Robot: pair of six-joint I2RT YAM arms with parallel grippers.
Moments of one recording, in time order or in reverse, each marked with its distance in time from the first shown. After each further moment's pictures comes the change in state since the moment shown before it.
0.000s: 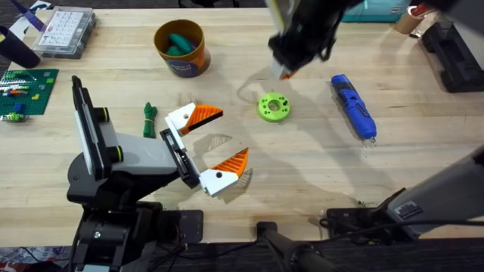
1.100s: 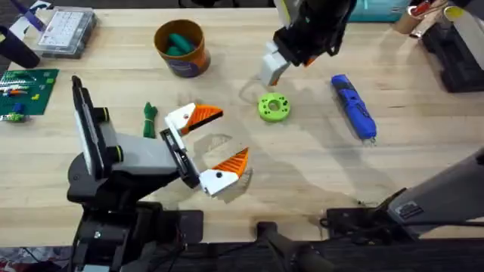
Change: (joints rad) left arm 0.000 0.000 0.000 -0.001 0.000 -0.001; right arm -0.014 -0.011 0.040 -0.055 0.000 -0.008
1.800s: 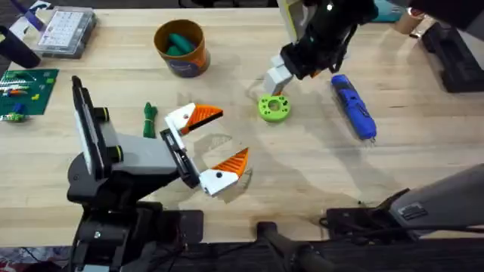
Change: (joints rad) left arm 0.000 0.000 0.000 0.000 0.000 0.000; right arm -0.034 -0.065 -0.205 0.133 0.000 0.039
